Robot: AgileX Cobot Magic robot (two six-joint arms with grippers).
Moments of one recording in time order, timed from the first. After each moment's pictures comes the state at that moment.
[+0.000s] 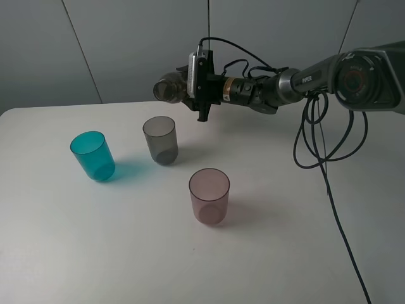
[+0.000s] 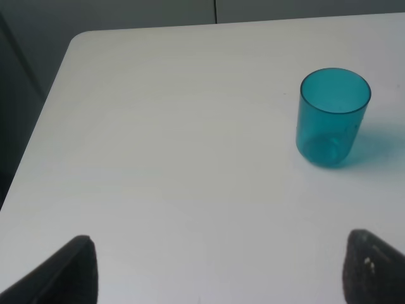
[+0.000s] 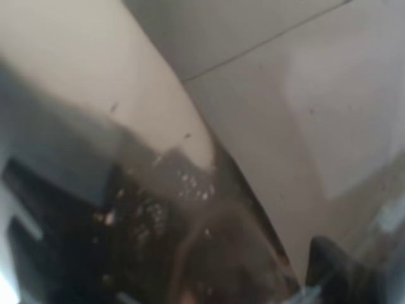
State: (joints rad) left arm -0.02 0.00 -0.51 0.10 1.08 -0.04; right arm 0.37 2.58 -1.77 -0.96 -0.76 -0.46
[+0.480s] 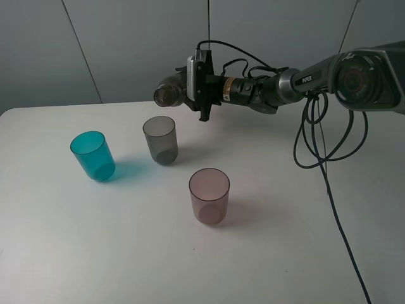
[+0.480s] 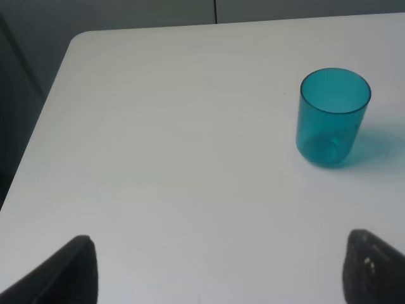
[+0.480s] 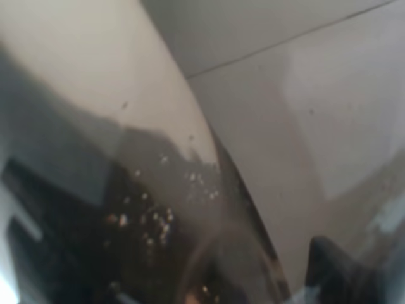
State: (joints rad) left arm -0.02 0.00 -0.51 0.10 1.08 -0.04; right arm 0.37 2.58 -1.77 -0.96 -0.76 -0.56
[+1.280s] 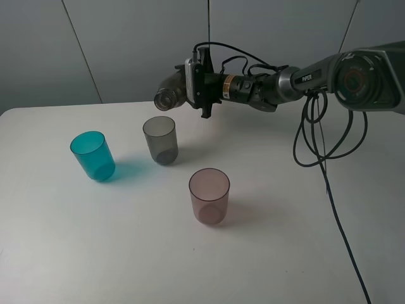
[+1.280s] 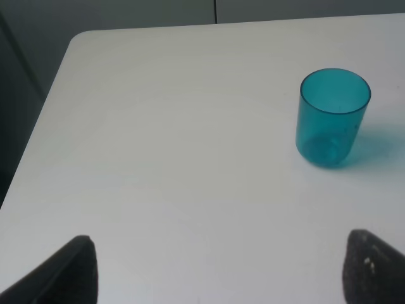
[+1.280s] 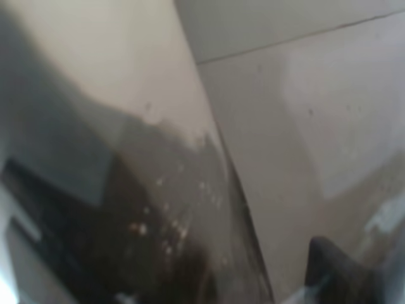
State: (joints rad) left arm -0.02 0.00 -0.51 0.10 1.08 -0.05; right arm 0.37 2.58 -1.79 -0.95 -0.74 -0.65
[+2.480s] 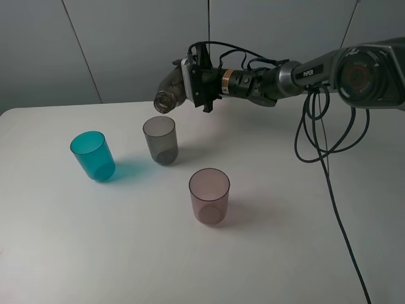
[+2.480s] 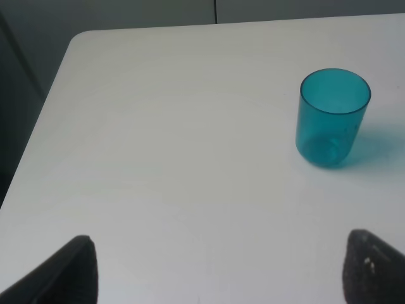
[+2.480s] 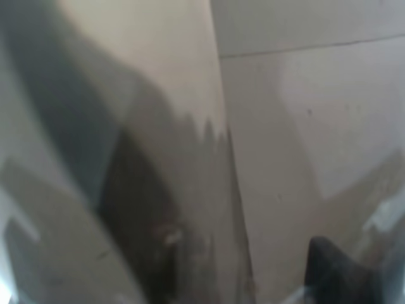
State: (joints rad) left arm -0.02 0.00 -0.51 0.10 1.08 -0.05; right arm 0.37 2.56 -1.80 -0.96 -0.71 -0.76
